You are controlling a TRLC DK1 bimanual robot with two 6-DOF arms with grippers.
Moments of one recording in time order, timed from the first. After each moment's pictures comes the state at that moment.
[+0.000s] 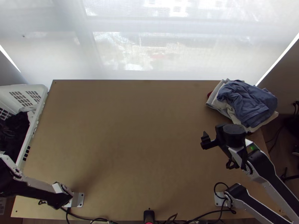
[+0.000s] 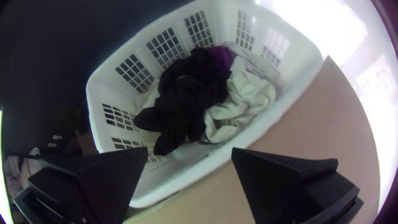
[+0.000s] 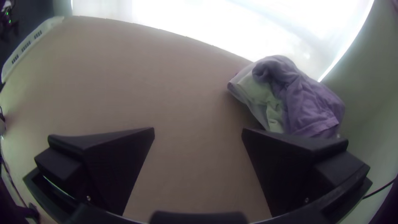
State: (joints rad) left arm 0.77 1.61 1.41 -0.85 -0.26 -0.08; right arm 0.50 0.84 0.77 -0.62 0.31 -0.01
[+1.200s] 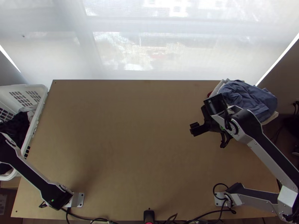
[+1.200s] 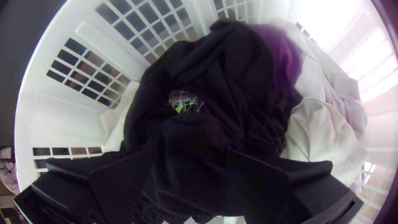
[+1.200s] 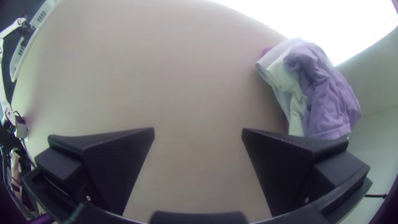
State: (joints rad) left arm 0.92 2.61 2.19 -0.75 -0.26 -0.05; right arm 0.53 1.31 1.32 -1.09 0.19 0.10
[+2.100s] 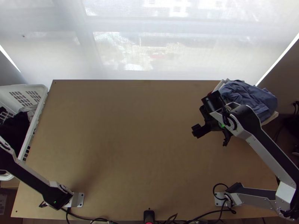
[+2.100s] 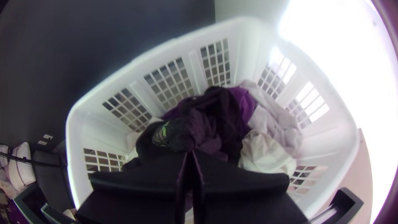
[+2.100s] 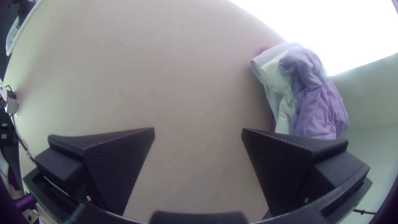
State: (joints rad) left arm 0.89 2.16 1.98 -0.76 -0.24 -0.10; right arm 0.53 1.36 1.39 -1.20 0.23 -0.01
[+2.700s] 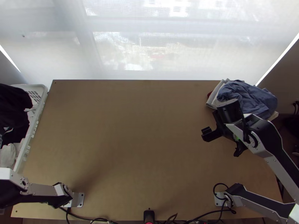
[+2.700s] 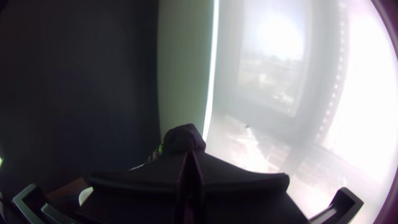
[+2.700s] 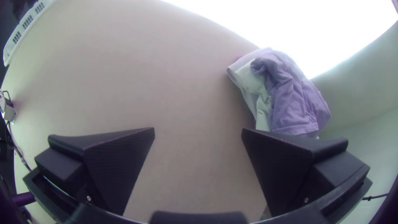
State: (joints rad) left arm 0.61 1.46 1.97 -0.70 -0.22 -0.12; right arm 0.54 1.15 1.31 -1.16 0.31 0.00
